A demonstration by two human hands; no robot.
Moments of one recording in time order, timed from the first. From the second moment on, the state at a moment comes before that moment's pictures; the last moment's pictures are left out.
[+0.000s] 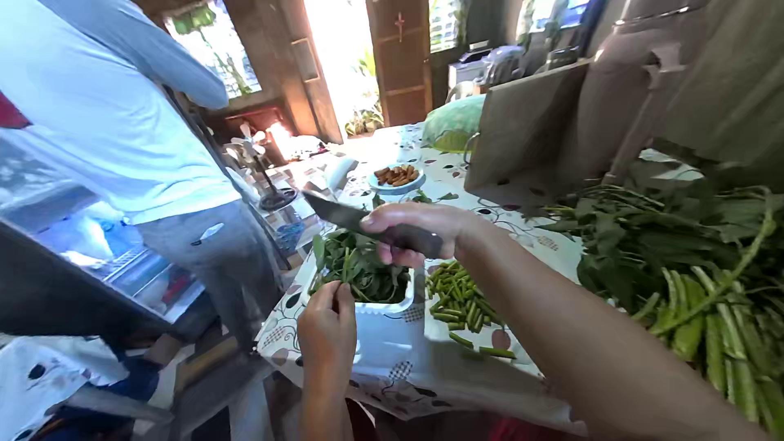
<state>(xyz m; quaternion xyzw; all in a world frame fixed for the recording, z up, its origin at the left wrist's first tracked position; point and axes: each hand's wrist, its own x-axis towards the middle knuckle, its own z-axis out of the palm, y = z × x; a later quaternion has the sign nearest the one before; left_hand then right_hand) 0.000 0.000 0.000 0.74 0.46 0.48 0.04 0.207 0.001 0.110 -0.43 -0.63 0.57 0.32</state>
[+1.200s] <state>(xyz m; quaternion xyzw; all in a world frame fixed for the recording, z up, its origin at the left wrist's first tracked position) 0.059 -0.051 -0.011 0.88 0.26 0.38 0.13 0.219 -0.108 0.016 -0.58 -0.39 0.45 0.55</state>
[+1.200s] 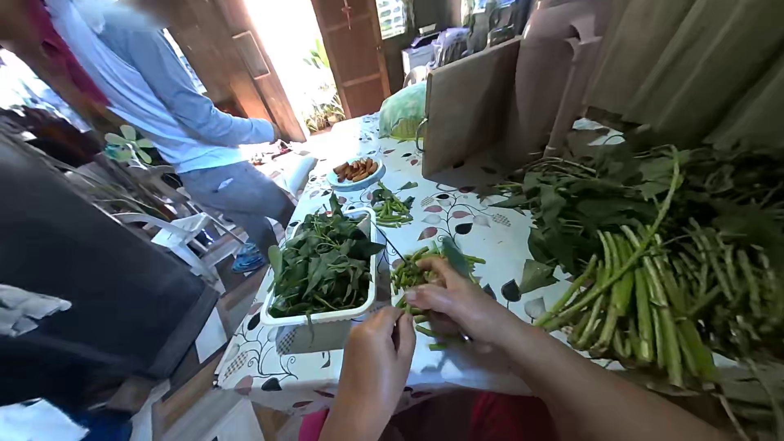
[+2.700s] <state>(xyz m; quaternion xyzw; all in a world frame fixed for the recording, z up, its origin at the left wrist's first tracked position) 0.046 -0.024 -0.011 0.83 0.24 0.39 0.31 0.208 -0.116 0.012 -0.57 -0.59 0.31 0.47</state>
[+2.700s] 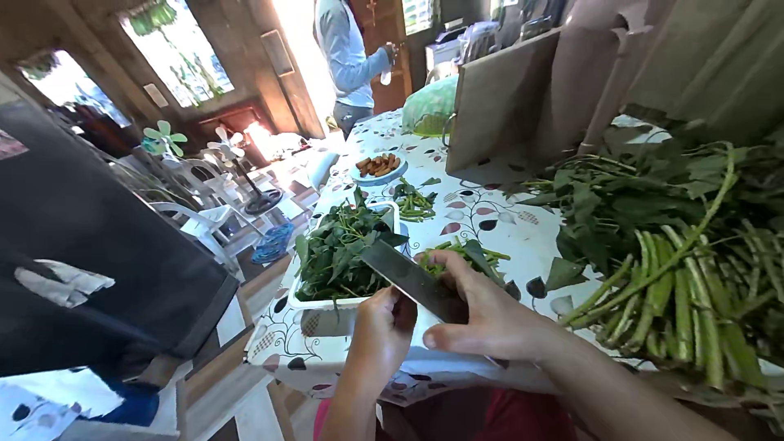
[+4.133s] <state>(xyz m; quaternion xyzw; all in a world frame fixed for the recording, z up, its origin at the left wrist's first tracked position) 0.069 -0.065 -0.020 0.89 0.17 0.40 0.14 0.231 -0.130 -0.024 -0.53 -0.43 0.43 0.59</state>
